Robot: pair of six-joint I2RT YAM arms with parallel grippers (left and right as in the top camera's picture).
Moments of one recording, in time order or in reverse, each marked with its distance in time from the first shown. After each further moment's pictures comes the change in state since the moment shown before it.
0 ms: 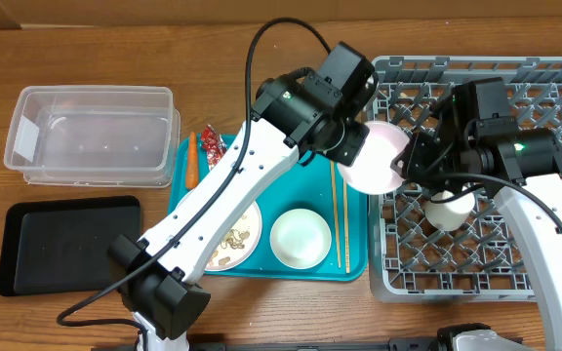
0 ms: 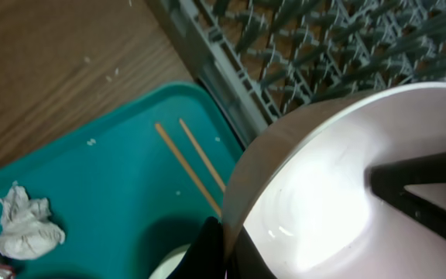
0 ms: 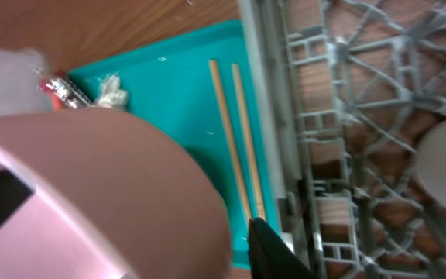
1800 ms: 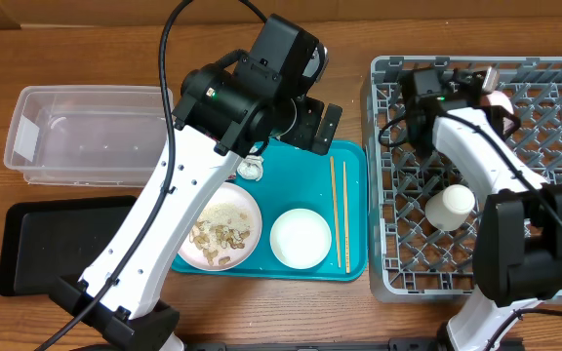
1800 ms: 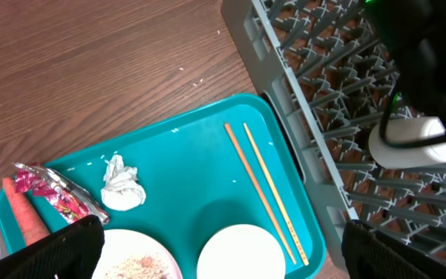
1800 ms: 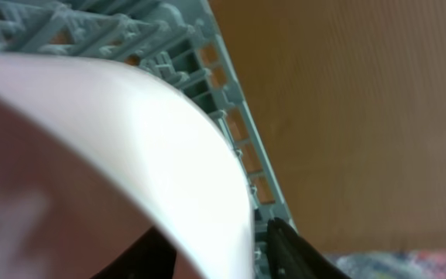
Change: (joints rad) left arm 0.114 -0.150 0.050 -0.119 -0.080 -0.004; right arm 0.039 0.520 0.030 0.216 1.592 -0.087
